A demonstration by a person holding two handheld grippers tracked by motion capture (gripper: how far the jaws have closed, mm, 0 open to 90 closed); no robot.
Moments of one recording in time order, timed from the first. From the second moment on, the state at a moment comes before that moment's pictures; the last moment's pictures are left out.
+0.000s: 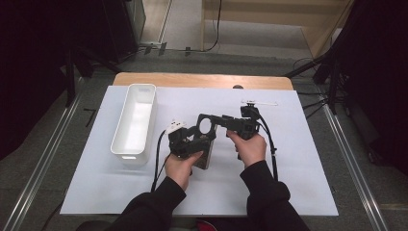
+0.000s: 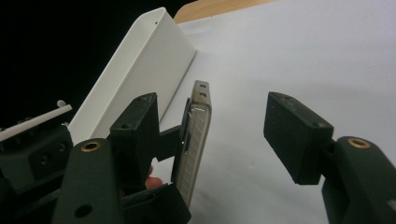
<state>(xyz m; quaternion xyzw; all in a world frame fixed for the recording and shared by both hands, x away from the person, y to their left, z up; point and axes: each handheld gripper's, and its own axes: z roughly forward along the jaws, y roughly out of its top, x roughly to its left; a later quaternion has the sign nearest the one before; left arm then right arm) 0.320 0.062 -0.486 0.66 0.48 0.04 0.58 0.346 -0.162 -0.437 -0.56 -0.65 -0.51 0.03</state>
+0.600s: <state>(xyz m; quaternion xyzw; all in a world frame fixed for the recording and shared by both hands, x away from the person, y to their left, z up) 0.324 0.064 -0.486 0.65 0.49 0.03 0.57 0.352 -0.149 -0.436 -0.58 -0.64 -0.50 0.04</state>
